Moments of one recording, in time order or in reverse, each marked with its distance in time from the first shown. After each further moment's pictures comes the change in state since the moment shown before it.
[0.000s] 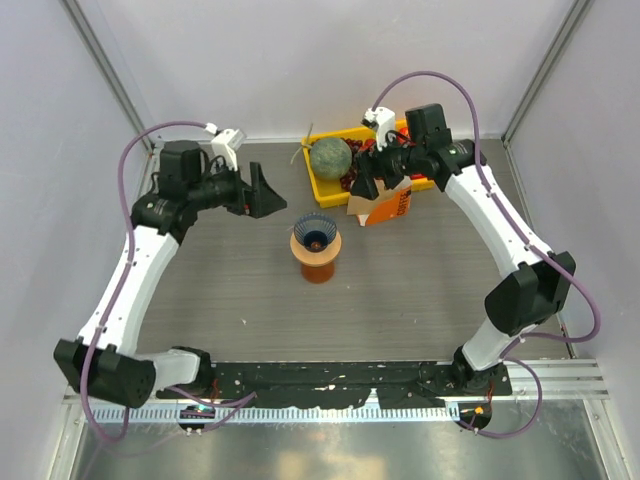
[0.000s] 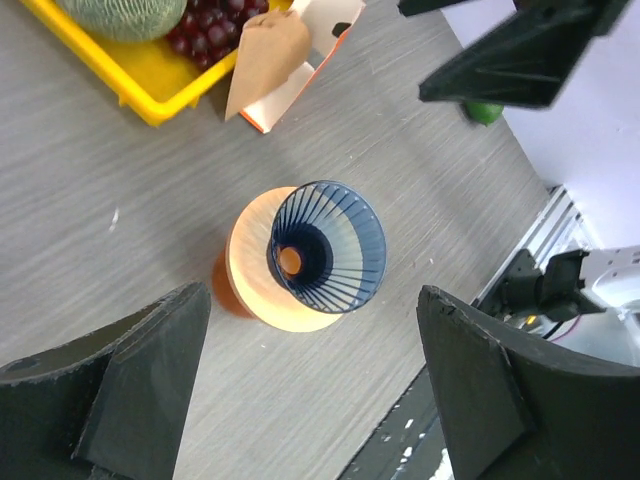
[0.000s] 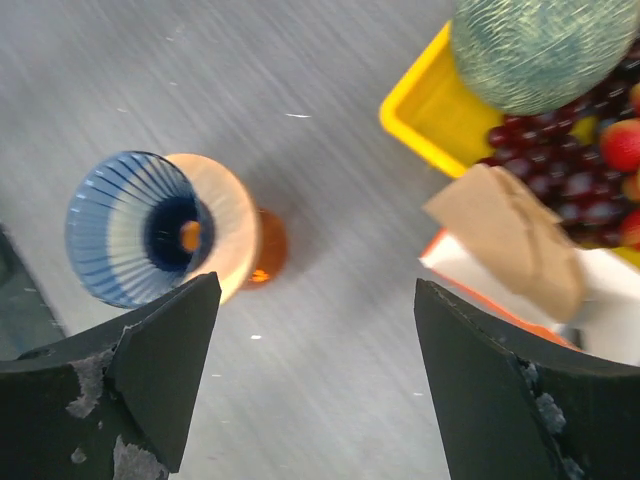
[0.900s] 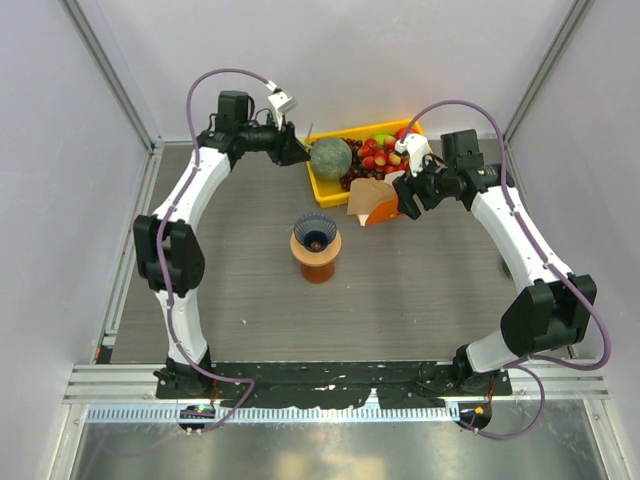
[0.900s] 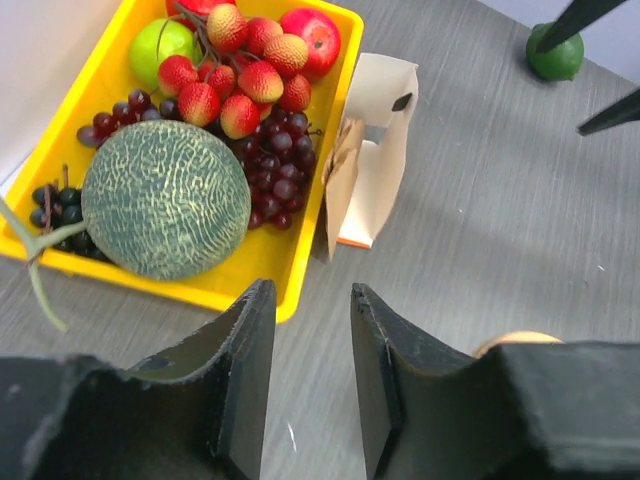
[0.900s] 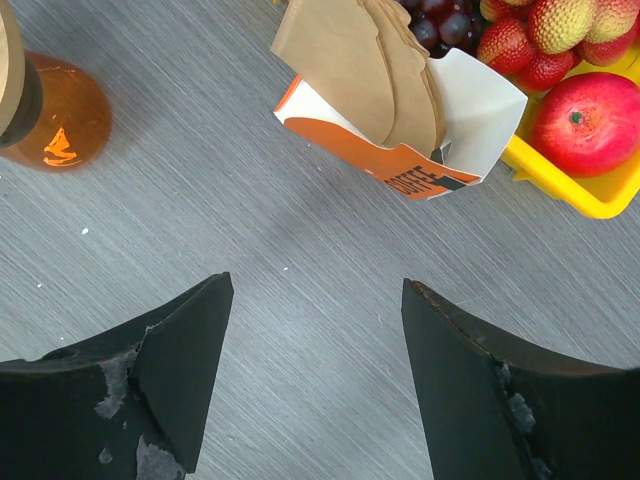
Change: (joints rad) left arm 0.013 0.661 0.522 0.164 0.272 0.482; right arm -0.174 -0.170 -0.288 -0.005 0.188 -0.365
